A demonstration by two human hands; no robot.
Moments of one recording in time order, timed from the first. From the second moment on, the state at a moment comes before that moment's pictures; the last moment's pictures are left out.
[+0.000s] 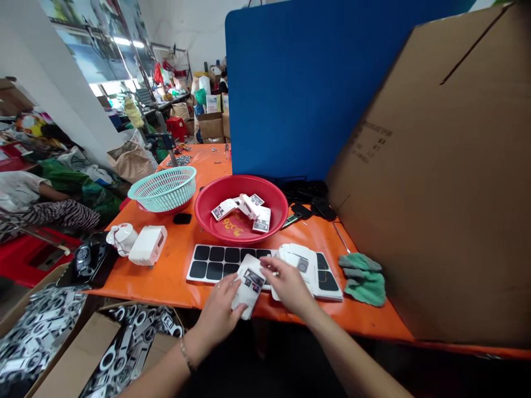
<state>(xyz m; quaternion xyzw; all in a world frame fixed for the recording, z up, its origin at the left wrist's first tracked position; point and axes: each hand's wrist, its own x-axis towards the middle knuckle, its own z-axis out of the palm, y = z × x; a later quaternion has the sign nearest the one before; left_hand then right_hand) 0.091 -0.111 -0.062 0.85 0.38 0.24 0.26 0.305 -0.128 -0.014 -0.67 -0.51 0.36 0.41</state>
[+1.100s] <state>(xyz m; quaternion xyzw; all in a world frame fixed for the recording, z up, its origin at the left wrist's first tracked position) 0.103 -0.104 -0.005 0.94 0.20 0.24 0.13 0.307 -0.167 0.014 -0.39 -0.33 0.75 0.41</state>
